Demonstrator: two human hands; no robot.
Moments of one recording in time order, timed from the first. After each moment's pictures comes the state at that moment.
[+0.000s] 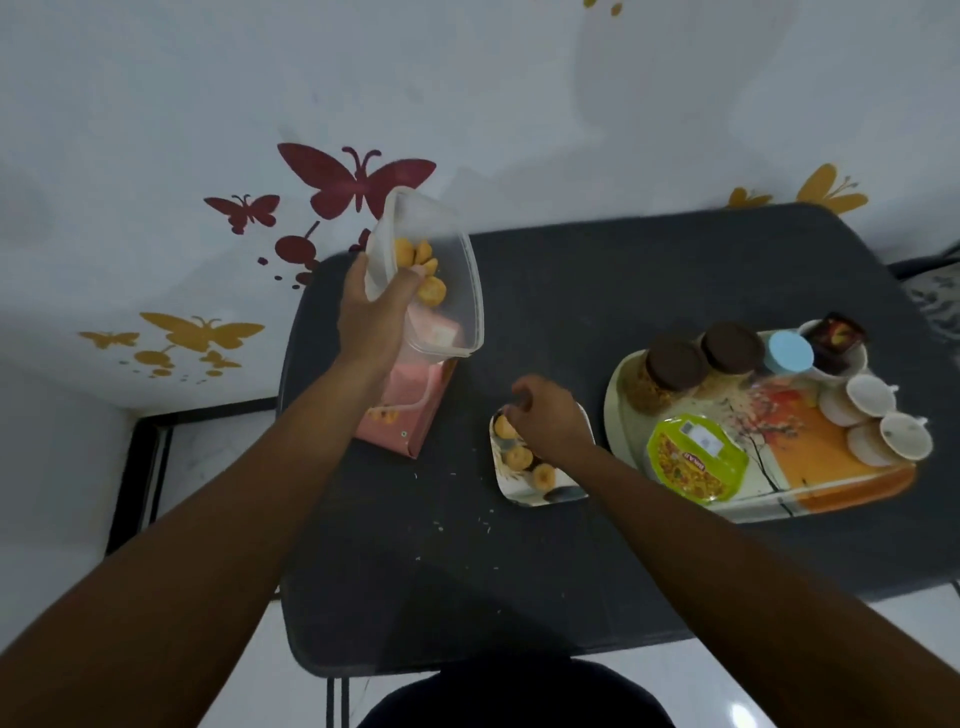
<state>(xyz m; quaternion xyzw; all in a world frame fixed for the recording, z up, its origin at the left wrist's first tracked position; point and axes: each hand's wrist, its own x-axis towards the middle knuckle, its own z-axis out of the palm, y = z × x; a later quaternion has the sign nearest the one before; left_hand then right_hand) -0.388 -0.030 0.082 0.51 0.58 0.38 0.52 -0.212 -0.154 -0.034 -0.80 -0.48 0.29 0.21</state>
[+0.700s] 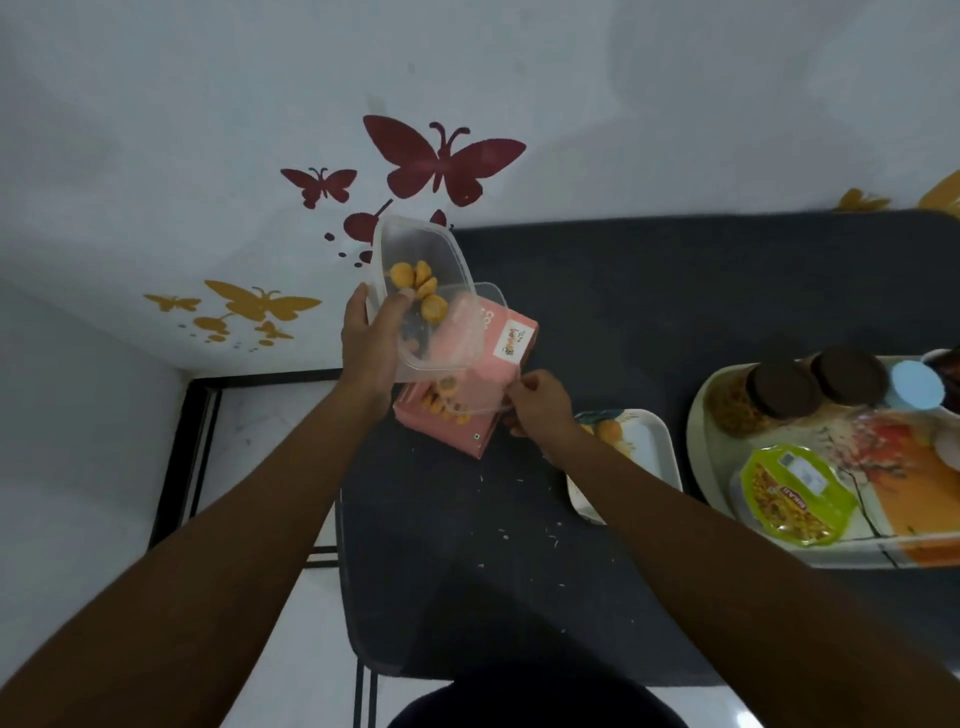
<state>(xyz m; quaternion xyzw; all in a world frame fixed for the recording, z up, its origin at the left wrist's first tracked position) -0.485 0.009 0.027 0.41 0.64 0.38 0.53 -0.308 -0.076 -0.052 -0.76 -0.25 0.50 0.32</state>
